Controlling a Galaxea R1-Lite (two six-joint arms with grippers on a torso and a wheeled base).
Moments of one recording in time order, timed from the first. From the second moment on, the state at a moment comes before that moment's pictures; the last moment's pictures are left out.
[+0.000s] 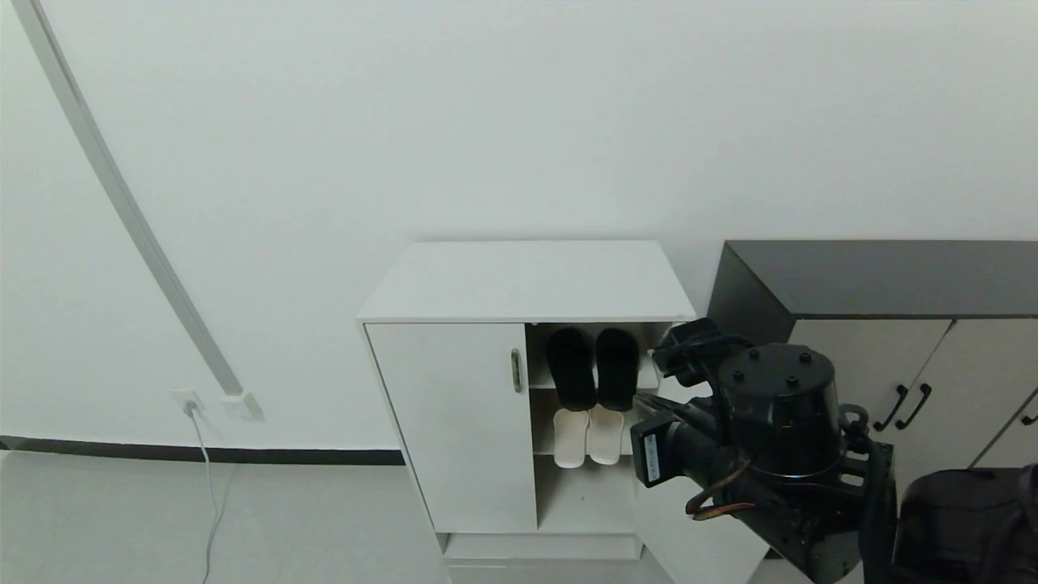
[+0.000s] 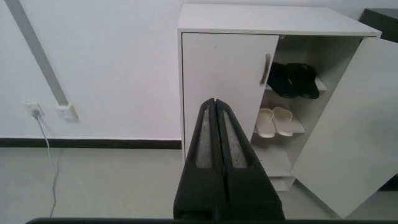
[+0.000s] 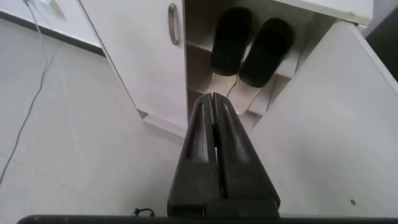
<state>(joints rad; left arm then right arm) 0.00 0.00 0.00 0.00 0.03 -0.02 0.86 1.78 -0.73 -0.73 -0.46 0.13</state>
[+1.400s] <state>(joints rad) 0.00 0.00 0.00 0.00 0.03 -0.02 0.76 1.83 -0.73 -0.83 -0.43 0.08</state>
